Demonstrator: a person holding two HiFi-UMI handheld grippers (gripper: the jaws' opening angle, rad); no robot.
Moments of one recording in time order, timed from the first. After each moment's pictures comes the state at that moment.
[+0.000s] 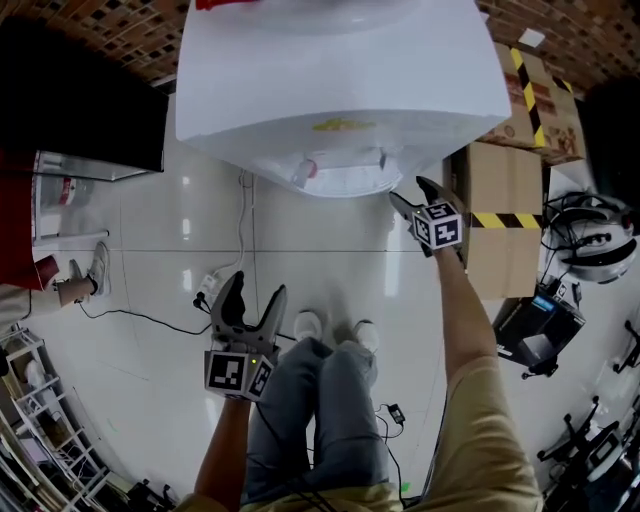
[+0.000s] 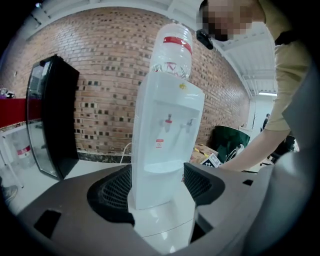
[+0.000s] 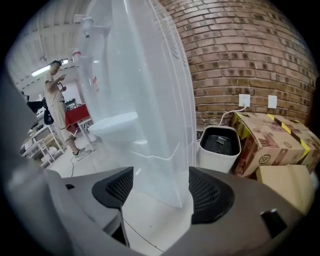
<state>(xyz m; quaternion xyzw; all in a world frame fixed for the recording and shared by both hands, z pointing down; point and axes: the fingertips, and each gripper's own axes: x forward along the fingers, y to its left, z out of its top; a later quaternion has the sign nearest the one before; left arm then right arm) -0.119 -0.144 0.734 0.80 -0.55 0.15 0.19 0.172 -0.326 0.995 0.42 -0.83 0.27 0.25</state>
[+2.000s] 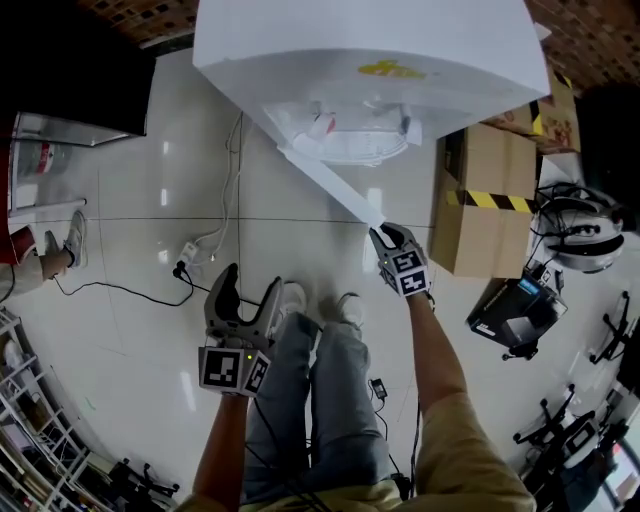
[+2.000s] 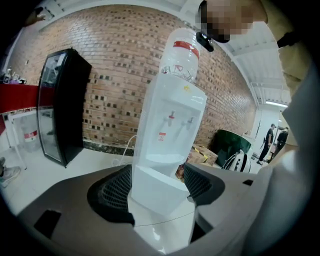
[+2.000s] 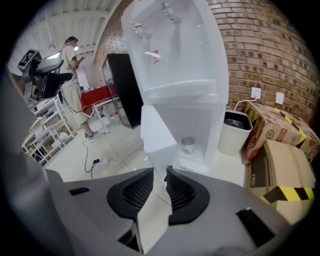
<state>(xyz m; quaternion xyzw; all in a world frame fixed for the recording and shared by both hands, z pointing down) -0.133 -0.096 0.744 0.78 -0.57 0.13 0.23 0.102 -0.146 1.005 0.36 -0.84 0.27 0.31</state>
